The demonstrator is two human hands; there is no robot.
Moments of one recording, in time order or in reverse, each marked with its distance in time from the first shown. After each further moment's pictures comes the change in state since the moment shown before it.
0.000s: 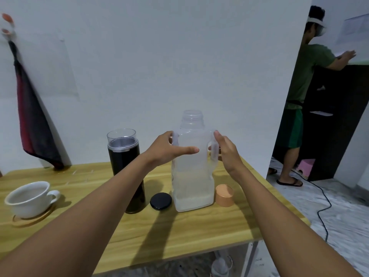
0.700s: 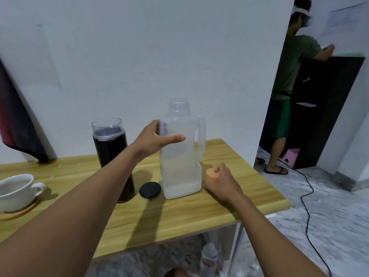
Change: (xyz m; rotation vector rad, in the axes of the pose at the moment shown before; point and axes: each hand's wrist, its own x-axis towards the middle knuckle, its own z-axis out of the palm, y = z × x) left_hand -0.005 -0.006 0.005 -0.079 0.030 0.045; right_hand -0.062 0.091 -0.028 -0.749 -0.035 0.212
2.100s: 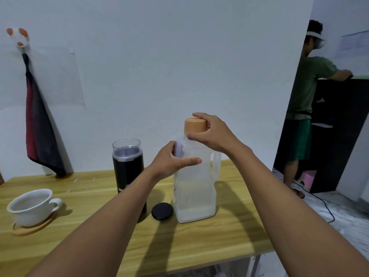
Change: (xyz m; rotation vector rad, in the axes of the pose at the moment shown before) left_hand 0.005 -0.006 0.000 -0.043 -0.002 0.031; right_hand 0.046 -0.185 -0.092 0.214 0.092 -0.570
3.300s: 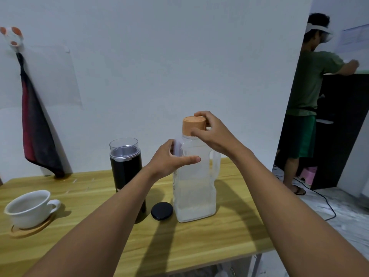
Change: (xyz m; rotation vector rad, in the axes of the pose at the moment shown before) left_hand 0.001 0.001 -0.001 0.029 0.005 0.008; right_hand -0.005 0.009 0.003 0.170 -0.039 0.028
